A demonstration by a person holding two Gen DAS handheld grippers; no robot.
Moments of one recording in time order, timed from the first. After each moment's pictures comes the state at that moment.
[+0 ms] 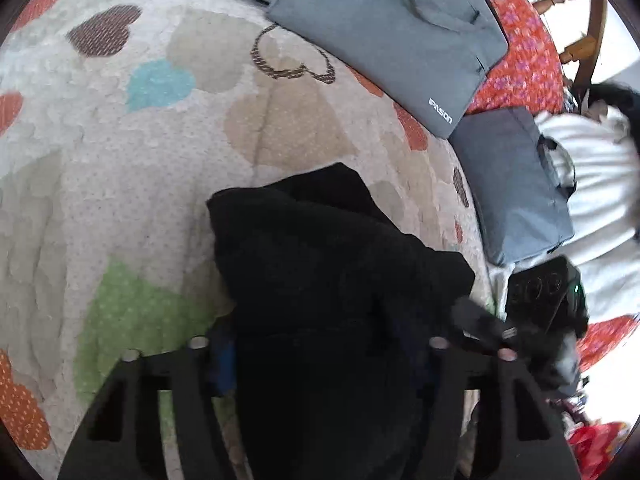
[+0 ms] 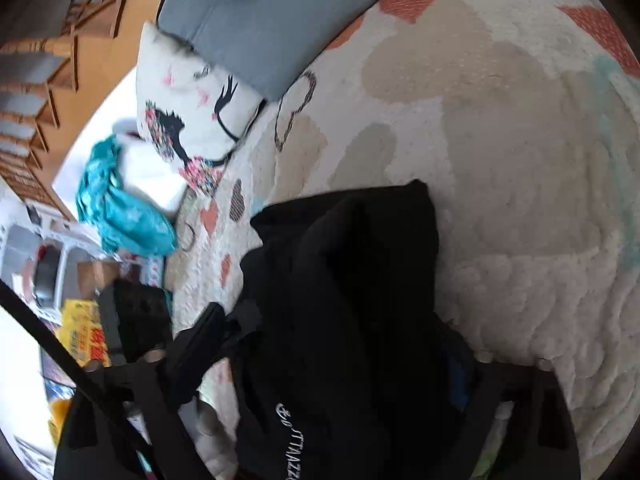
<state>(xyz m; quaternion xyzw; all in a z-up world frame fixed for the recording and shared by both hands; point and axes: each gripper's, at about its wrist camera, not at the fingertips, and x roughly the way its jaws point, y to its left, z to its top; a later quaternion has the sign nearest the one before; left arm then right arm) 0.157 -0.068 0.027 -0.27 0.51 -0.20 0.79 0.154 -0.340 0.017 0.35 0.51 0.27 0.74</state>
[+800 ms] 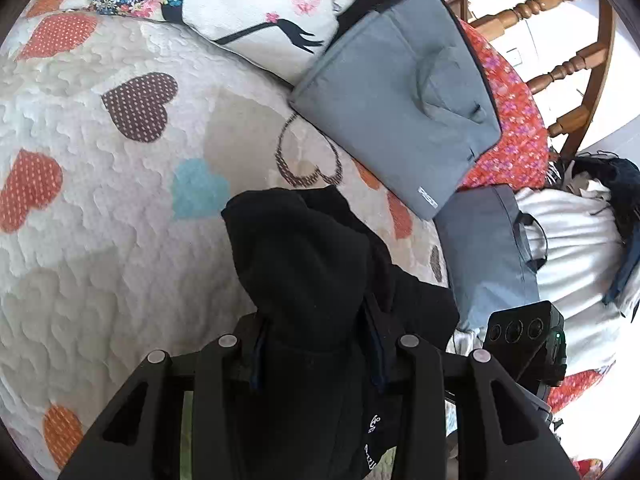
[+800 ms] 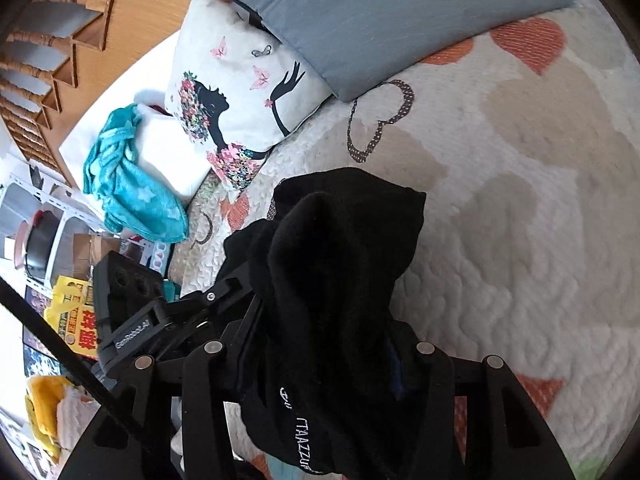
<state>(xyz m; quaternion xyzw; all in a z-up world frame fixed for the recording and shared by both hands) 0.188 -0.003 0.071 -0.34 0.45 -0.18 0.81 0.187 -0.271 0.065 0.30 0.49 0.30 0.76</state>
